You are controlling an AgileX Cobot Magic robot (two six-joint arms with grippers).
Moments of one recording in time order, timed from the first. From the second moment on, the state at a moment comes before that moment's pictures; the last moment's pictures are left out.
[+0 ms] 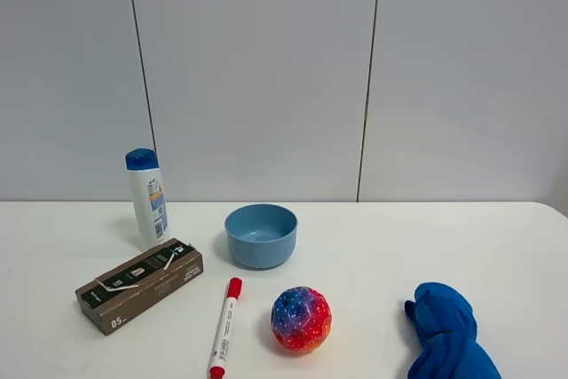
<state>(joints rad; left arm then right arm) 0.10 -0.01 -0.51 -0.01 1.06 0.01 0.09 0.01 -0.51 -0.02 1.06 -0.02</state>
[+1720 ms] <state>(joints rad) 0.10 -0.01 -0.51 -0.01 1.06 0.01 -0.03 0.00 -0.49 -0.02 1.07 -0.01</state>
